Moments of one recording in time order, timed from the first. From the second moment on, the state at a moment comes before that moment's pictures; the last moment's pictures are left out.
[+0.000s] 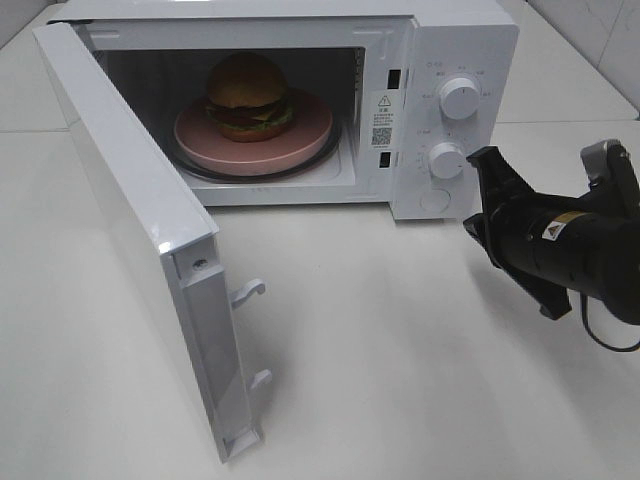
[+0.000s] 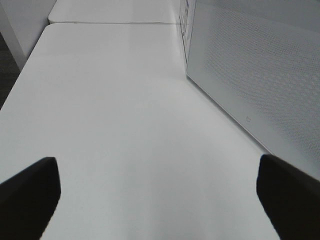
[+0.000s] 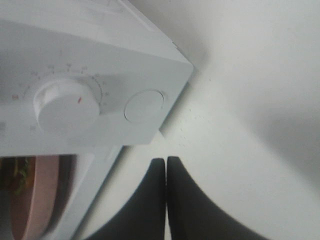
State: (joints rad) left arm -0.03 0.00 -0.52 -0.02 1.07 0.01; right arm 0.41 1.72 -0.48 0.31 -0.65 0.96
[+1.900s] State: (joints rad) left arm -0.03 0.00 -0.52 -0.02 1.07 0.01; right arm 0.60 1.85 -1.34 0.11 0.81 -1.08
